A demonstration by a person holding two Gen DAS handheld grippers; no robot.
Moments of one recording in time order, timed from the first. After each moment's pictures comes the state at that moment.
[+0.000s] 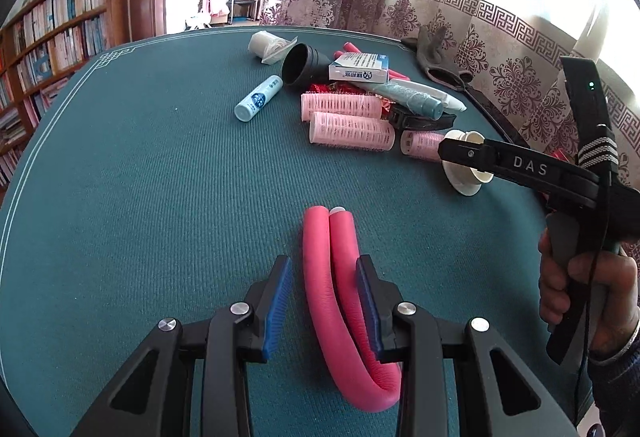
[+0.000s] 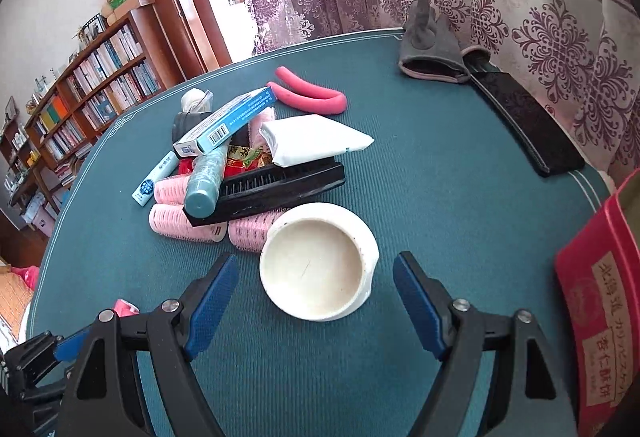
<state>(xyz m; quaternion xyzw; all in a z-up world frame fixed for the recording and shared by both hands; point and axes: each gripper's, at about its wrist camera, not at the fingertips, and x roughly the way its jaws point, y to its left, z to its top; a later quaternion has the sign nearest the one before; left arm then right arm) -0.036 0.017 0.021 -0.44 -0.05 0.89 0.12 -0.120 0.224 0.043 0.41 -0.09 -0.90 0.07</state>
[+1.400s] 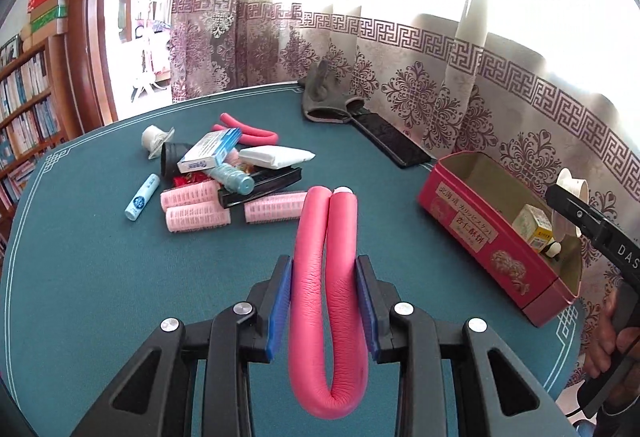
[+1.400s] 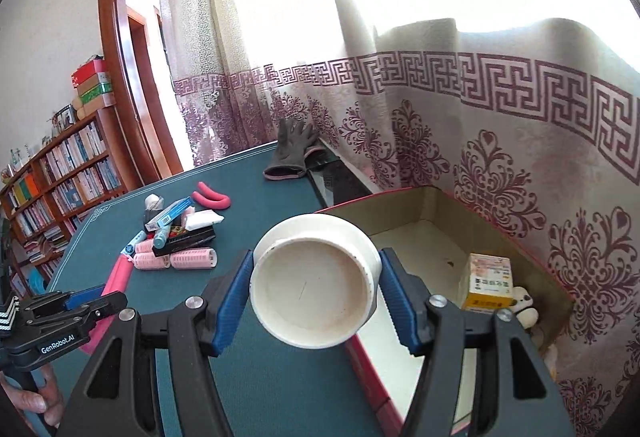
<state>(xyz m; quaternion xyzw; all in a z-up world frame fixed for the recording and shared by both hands) -0.001 0.145 0.100 -0.36 0.02 0.91 0.21 0.079 0.368 0.131 0.24 -0.11 -0.96 -0.09</state>
